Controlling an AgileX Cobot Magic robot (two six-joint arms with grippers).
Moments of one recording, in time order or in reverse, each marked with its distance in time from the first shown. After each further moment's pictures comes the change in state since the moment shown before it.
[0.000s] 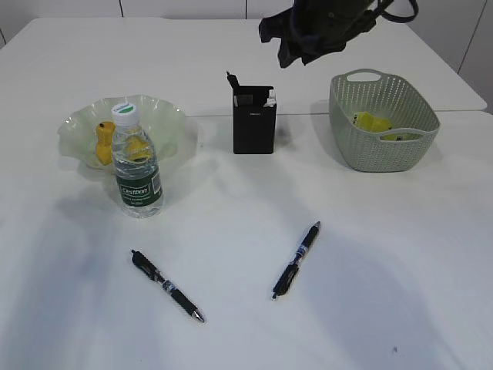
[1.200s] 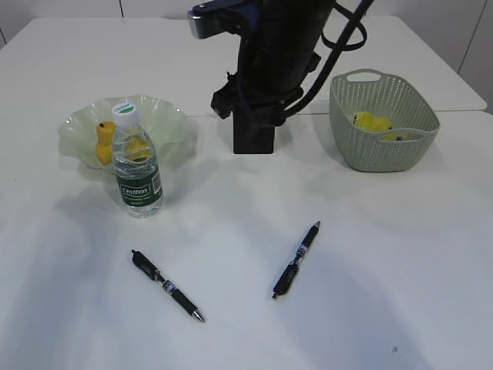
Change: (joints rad) left arm 0.000 0.000 0.000 0.000 -0.006 0.000; right arm 0.173 0.000 0.000 0.054 0.371 -0.277
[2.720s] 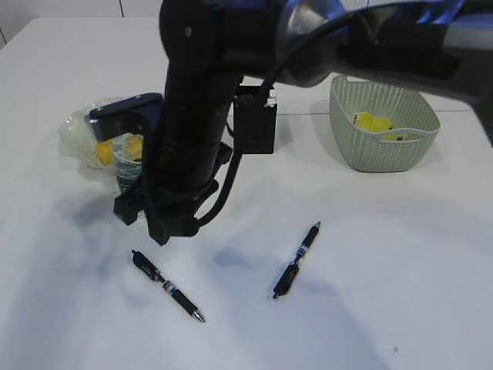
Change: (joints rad) left arm 0.000 0.000 0.000 0.000 0.021 0.000; right arm 0.205 0.120 0.037 0.166 0.002 0.003
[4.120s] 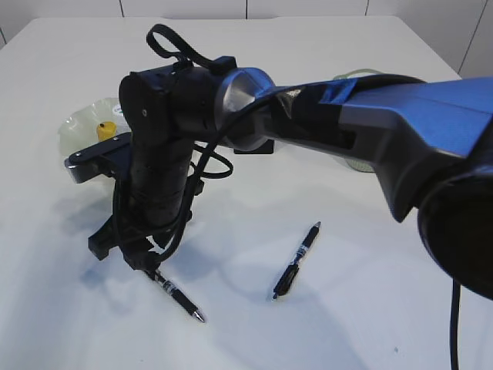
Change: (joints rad) left arm 0.000 0.000 0.000 0.000 0.000 0.000; right arm 0.066 0.160 -0.058 -0.073 -0.157 0.107
